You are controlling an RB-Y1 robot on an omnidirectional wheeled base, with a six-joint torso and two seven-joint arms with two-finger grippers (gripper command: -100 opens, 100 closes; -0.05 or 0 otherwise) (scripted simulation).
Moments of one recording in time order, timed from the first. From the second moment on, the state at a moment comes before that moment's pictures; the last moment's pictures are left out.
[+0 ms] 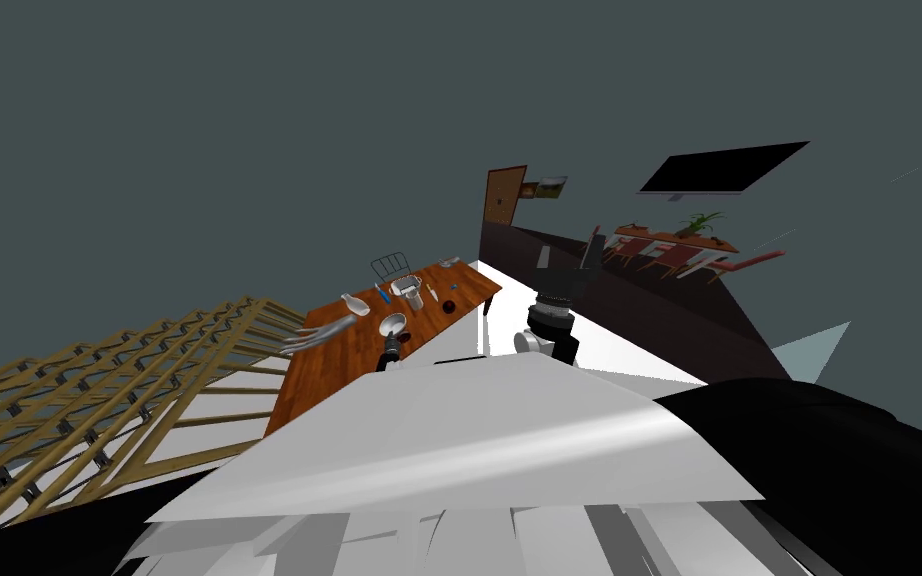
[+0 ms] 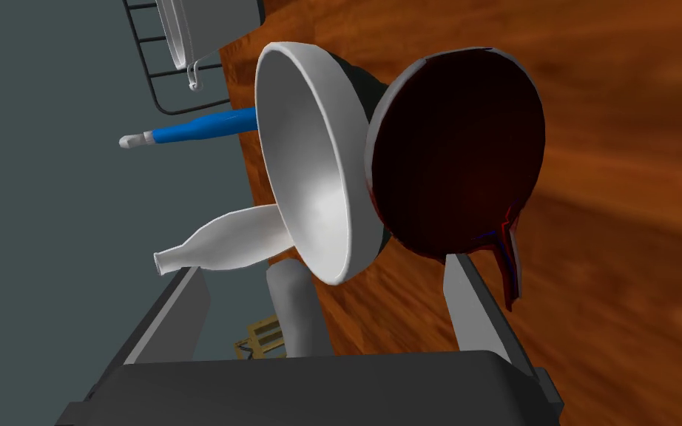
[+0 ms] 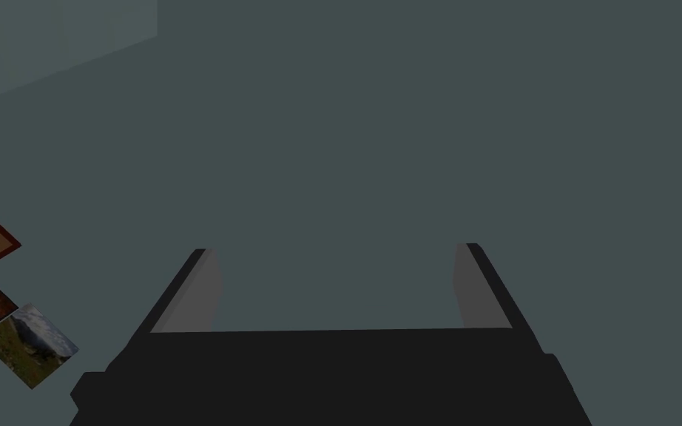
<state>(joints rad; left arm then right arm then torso) -0.11 0.17 0.28 -0.51 0.16 -0.41 0.05 0.49 0.05 0.07 -2.39 -0.08 -0.62 -0.09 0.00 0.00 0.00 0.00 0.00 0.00</state>
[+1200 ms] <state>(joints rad) -0.17 0.16 0.36 -0.33 0.17 -0.43 0.03 0.49 0.05 0.07 -2.39 -0.08 -0.62 -0.09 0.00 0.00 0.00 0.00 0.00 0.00</state>
